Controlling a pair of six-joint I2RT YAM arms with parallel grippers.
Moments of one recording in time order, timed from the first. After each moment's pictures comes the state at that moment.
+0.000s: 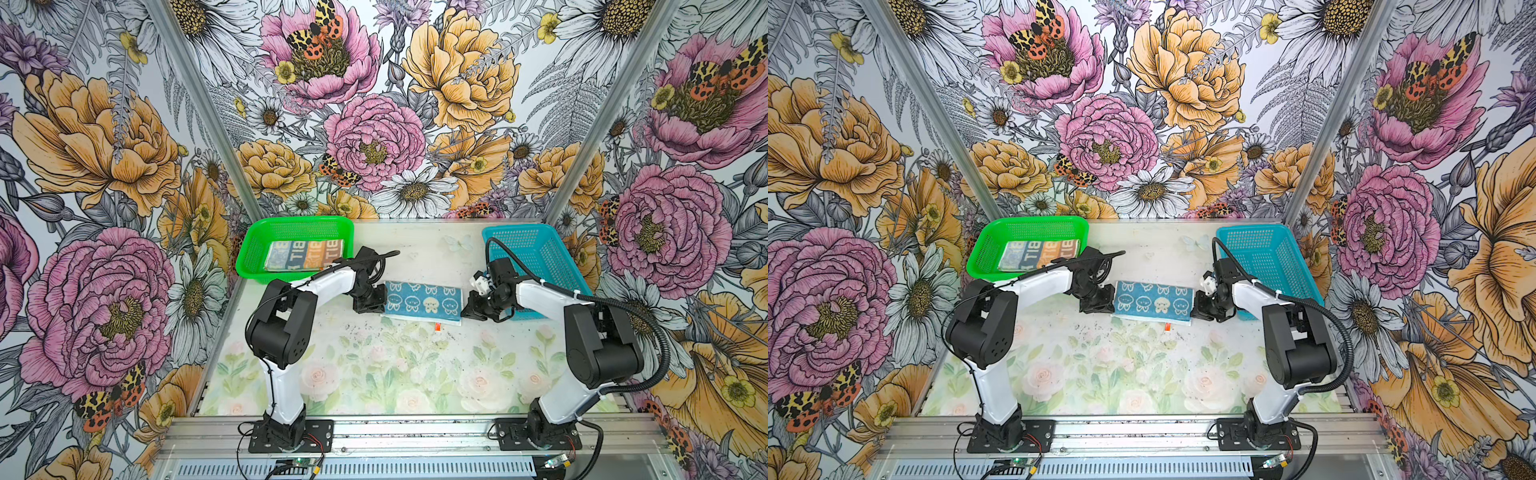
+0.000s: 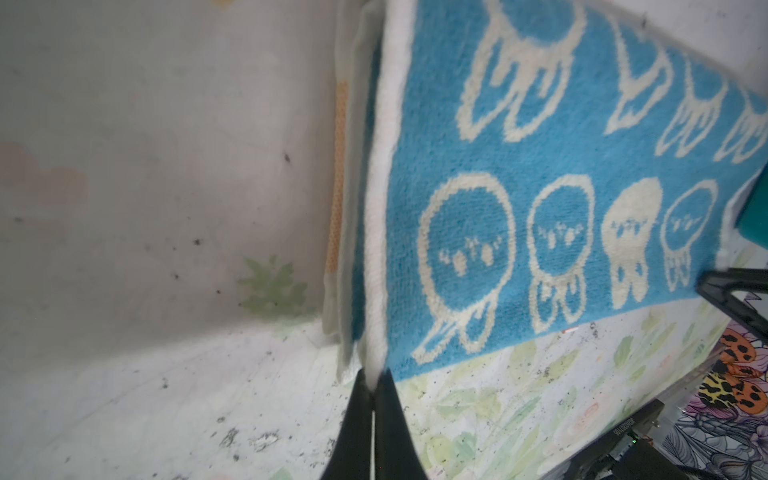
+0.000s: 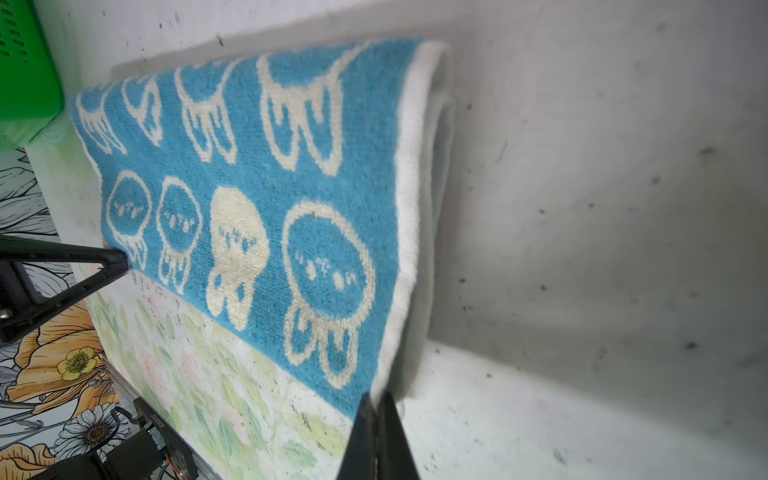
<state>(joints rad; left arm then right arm) -0.44 1.89 1.29 -0.71 0.33 -0.49 0.16 1.68 0.96 -0.57 -0.53 0.33</state>
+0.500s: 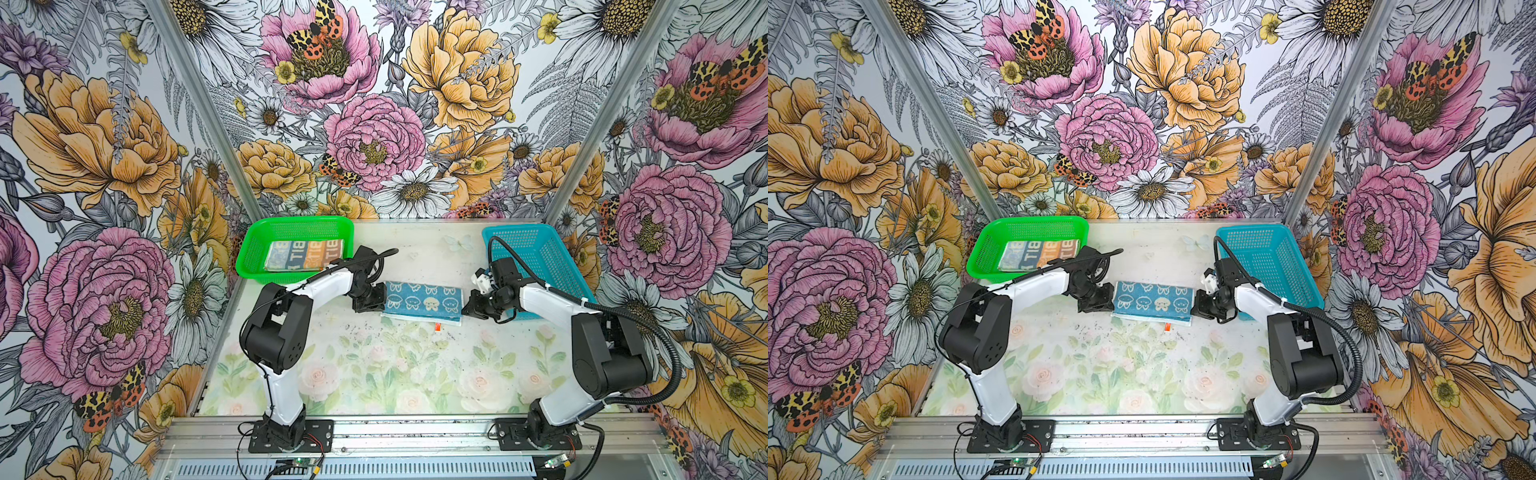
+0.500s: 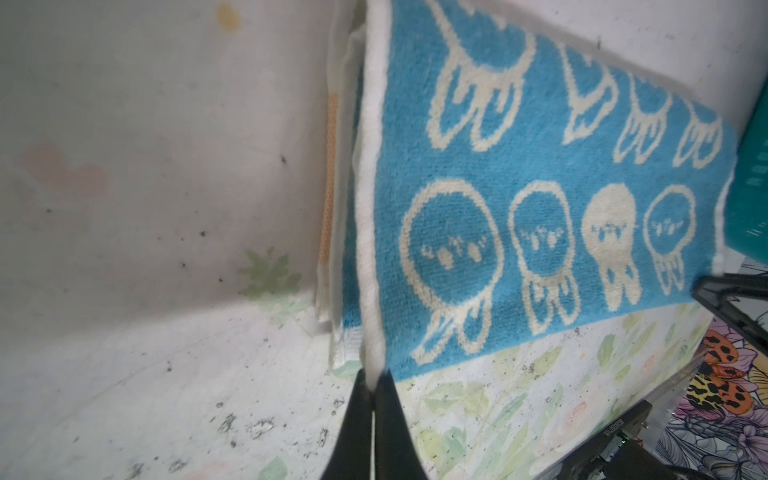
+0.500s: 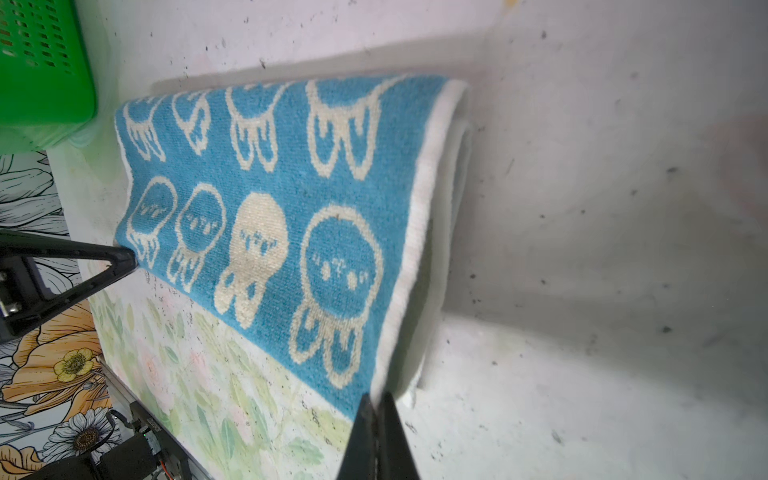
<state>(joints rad) -0.44 1.84 1.25 -0.69 0.33 -0.51 0.18 1.61 0.92 -0.54 -0.52 0.33</state>
